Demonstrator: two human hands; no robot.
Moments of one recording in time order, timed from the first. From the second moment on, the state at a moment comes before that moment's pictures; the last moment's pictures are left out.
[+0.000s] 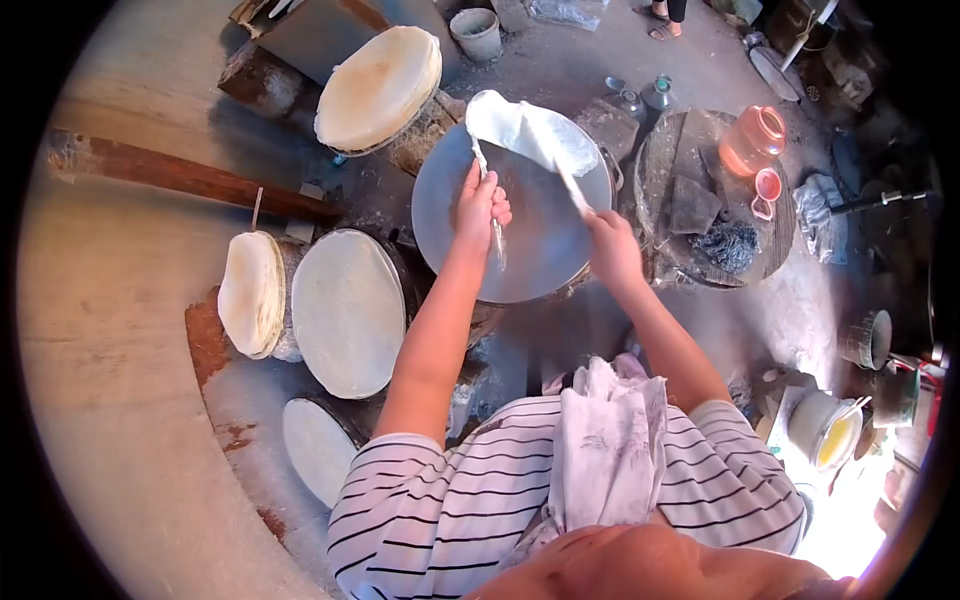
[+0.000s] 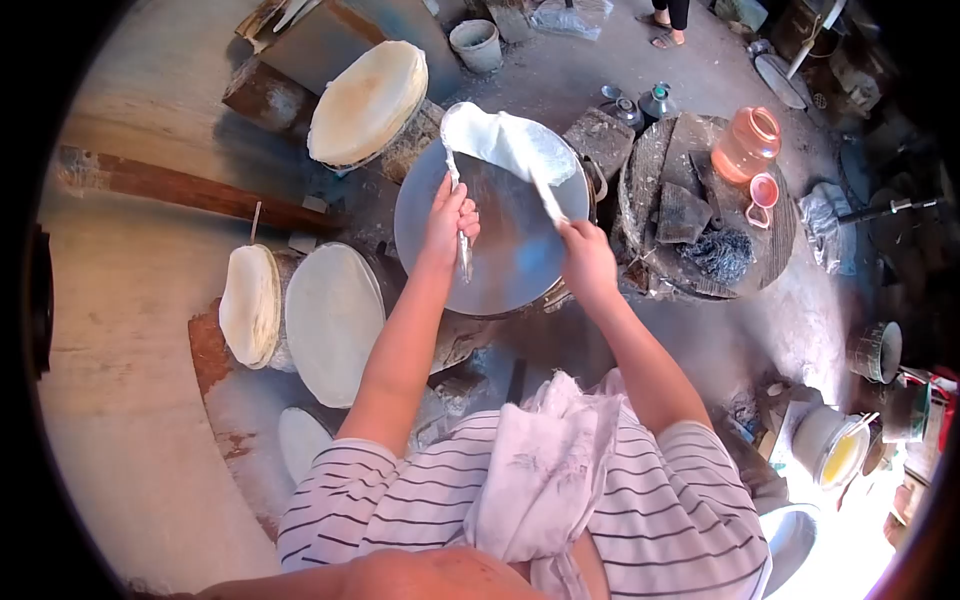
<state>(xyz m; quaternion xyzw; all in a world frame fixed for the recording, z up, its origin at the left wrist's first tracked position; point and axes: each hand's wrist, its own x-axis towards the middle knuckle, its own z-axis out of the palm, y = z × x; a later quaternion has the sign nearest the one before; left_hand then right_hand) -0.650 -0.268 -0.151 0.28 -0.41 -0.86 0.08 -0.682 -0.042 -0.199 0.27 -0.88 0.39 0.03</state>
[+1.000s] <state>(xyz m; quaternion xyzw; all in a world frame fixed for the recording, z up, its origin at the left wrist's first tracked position) -0.542 -0.242 -0.137 0.46 -0.64 -0.58 0.20 -0.766 -0.078 -0.193 0.44 -0.83 0.35 0.01</state>
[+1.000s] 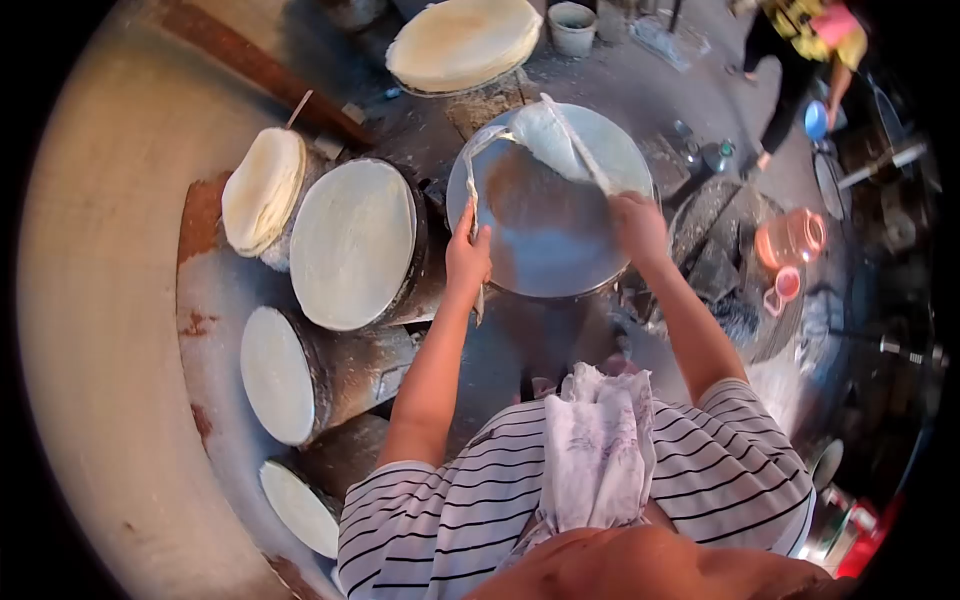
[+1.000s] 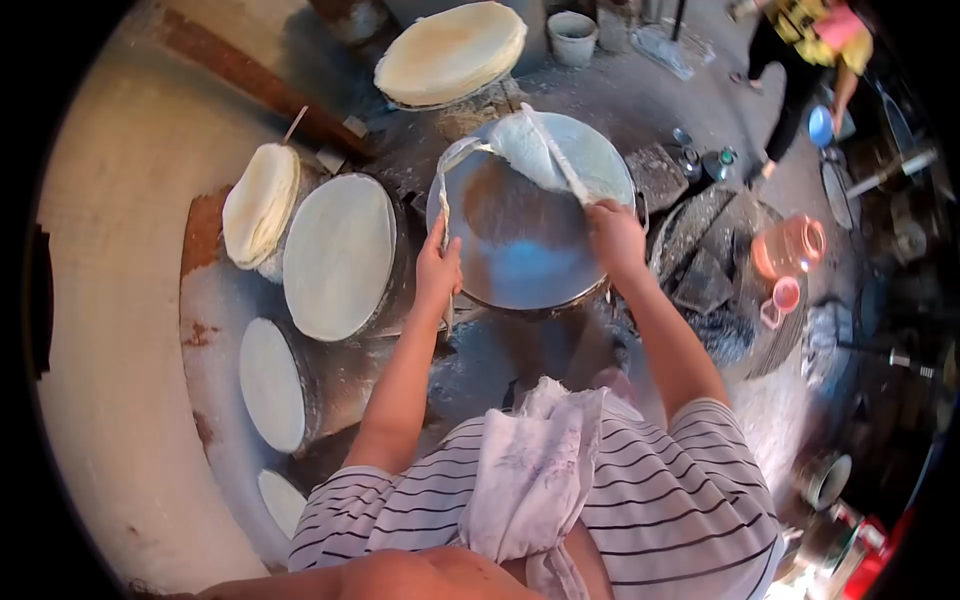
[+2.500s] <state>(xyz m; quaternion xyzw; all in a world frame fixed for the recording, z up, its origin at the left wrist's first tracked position) -0.493 -0.039 -0.125 0.58 -0.64 -0.49 0.13 -0.893 -0.143 -0.169 0.75 -0.50 0.30 -0.32</state>
